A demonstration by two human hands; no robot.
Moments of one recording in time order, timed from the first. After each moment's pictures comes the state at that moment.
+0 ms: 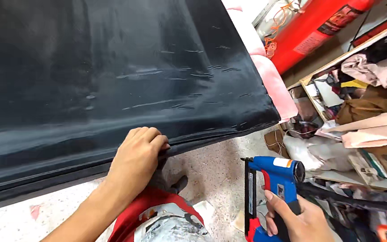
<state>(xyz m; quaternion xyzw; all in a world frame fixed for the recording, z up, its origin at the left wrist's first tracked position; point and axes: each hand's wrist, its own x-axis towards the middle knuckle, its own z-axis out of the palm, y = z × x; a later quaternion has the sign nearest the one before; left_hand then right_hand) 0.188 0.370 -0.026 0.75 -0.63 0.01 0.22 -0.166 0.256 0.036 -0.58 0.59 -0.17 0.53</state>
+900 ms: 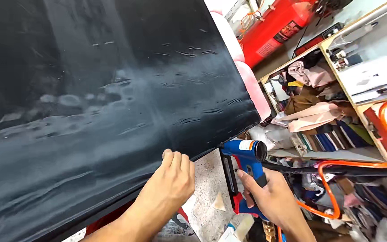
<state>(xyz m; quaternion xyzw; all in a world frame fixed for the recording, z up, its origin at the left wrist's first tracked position) 0.182 0.361 -0.030 0.64 -0.75 0.06 0.14 -0.060 0.253 0.054 -0.71 0.59 -0.05 0.37</state>
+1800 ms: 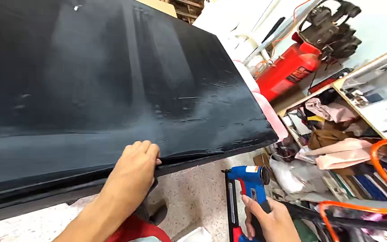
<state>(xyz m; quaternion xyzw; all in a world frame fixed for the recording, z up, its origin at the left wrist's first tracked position) 0.285 0.514 -0.003 0.79 -0.56 -0.01 0.23 -0.046 0.383 0.046 -0.62 0.57 -0.15 0.52</state>
